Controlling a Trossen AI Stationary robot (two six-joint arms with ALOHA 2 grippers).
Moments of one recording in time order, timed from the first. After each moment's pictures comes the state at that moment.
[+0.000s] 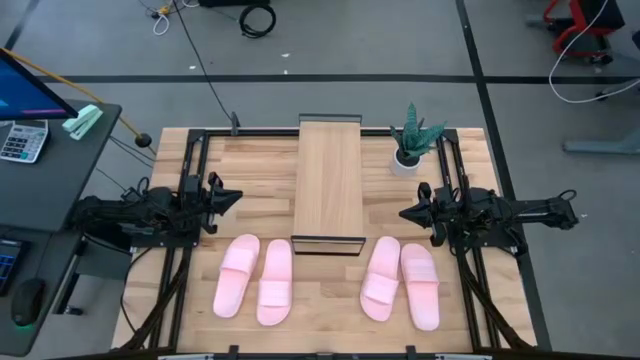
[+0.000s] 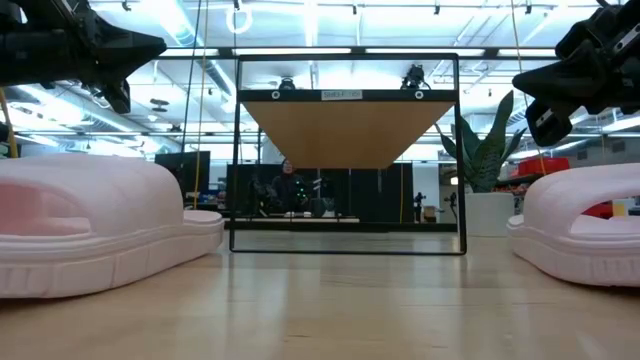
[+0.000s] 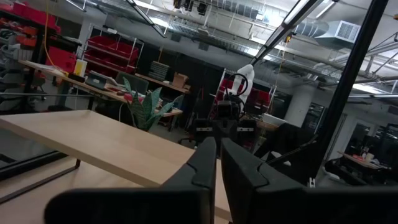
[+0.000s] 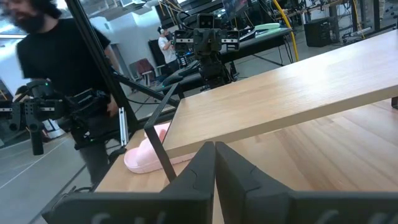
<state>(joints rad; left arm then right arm) -0.06 0.01 0.01 0.28 -0.28 -0.30 0.03 0.01 0.01 0.02 -0.01 0.36</state>
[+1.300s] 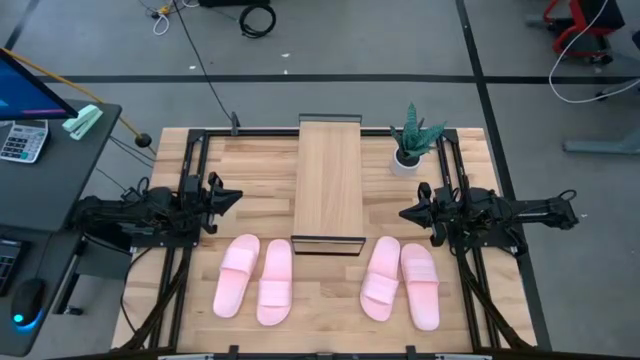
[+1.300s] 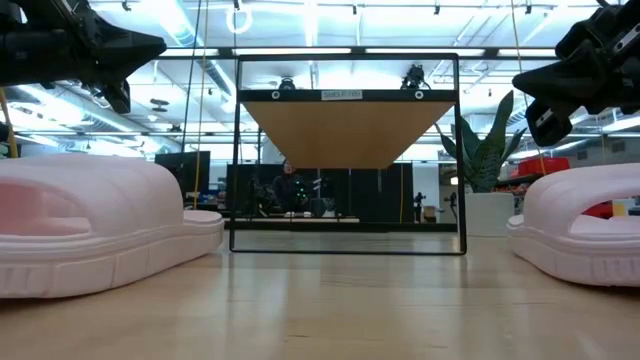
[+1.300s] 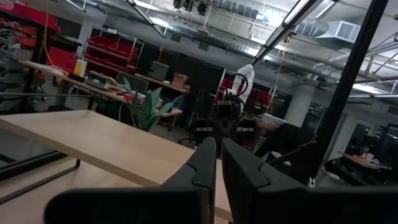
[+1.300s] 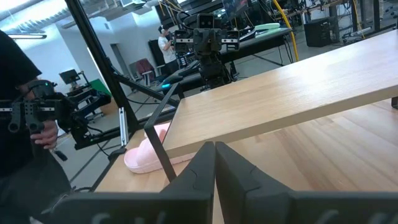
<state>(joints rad) -0.06 0.01 0.01 0.28 -0.28 -0.30 0.03 0.01 0.01 0.02 -0.01 0.36</state>
